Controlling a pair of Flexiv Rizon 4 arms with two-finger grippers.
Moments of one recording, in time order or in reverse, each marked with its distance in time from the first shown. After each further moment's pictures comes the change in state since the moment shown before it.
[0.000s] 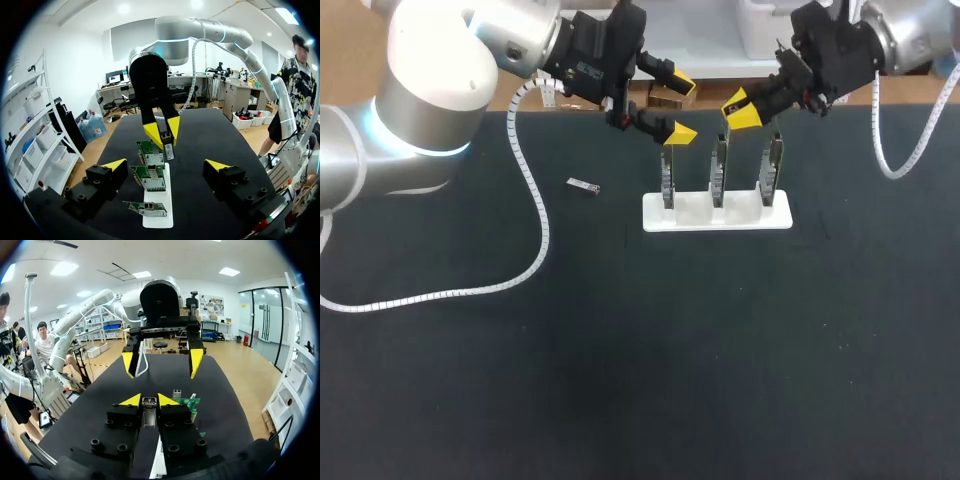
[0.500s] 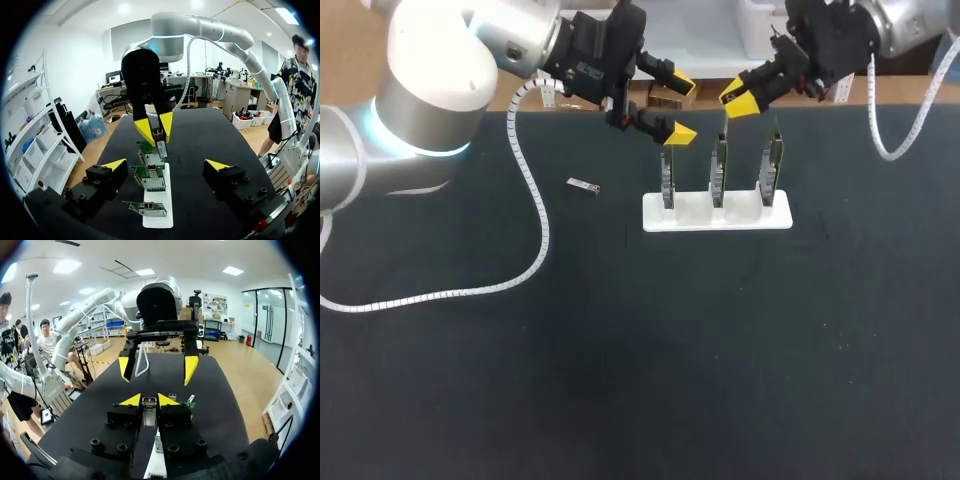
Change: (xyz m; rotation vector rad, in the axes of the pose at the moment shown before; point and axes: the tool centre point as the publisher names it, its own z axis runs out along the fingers) left arm 0.000 0.000 0.000 0.000 0.000 0.000; right arm -0.008 -0.010 -0.002 -0.028 0.014 -0.011
